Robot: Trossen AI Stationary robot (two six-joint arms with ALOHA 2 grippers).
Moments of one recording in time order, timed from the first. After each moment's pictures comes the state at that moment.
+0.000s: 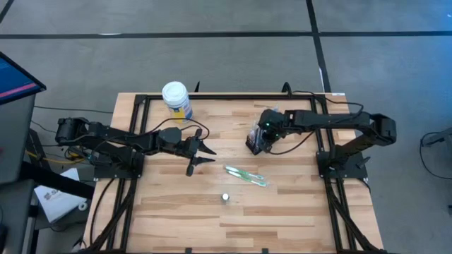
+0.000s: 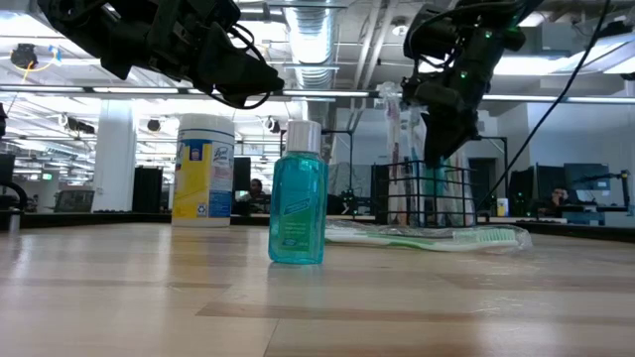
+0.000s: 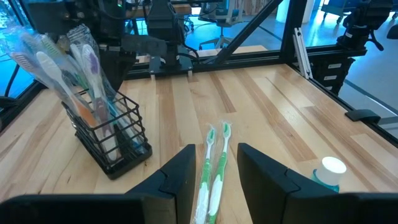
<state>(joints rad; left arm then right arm) 0.04 1.27 0.51 0.50 0.17 0.10 -0.26 1.43 0.94 -0.64 0.09 0.28</state>
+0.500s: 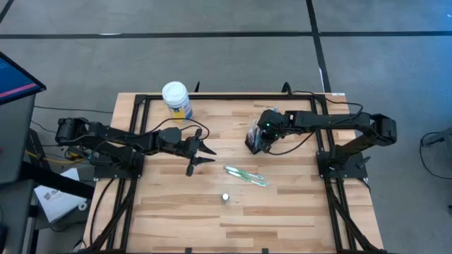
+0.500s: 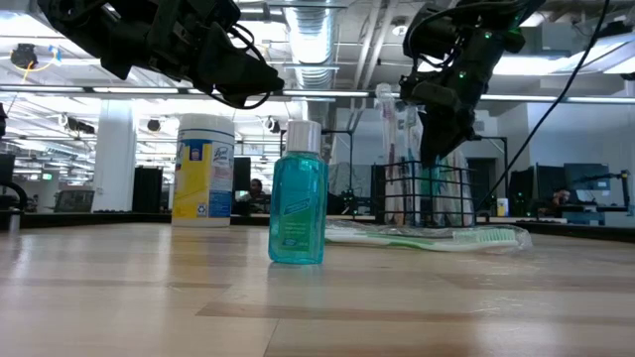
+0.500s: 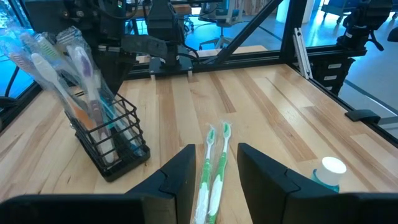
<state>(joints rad) 0.04 1.27 0.51 0.50 0.17 0.10 -0.25 1.43 0.92 -0.59 0.09 0.28</state>
